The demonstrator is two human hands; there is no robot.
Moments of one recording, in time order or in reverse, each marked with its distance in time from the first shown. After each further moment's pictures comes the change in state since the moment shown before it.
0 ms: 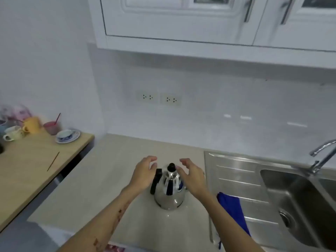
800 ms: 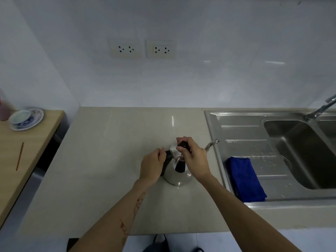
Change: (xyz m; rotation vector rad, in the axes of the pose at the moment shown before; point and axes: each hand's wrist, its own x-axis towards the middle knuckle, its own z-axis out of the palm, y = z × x) left_hand 0.061 -0.092 0.052 0.091 -0.169 -0.052; right_hand 0.043 0.033 0.081 0.203 0.160 0.145
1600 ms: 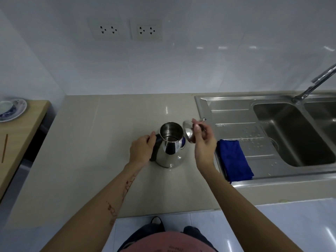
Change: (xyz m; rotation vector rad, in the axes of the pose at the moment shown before) left_hand -0.002 0.005 0.001 0.007 0.005 -0.030; right_hand -0.025 0.013 -0.029 0.556 0.426 0.164
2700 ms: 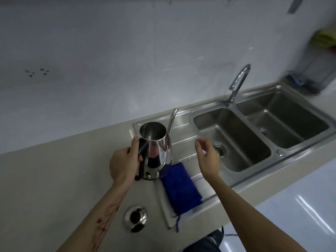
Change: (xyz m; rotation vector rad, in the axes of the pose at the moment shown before) left_hand 0.018 0.198 0.124 -0.287 0.012 -0.016; right_hand 0.139 -0.009 -0.228 -0.583 0.233 -0.092
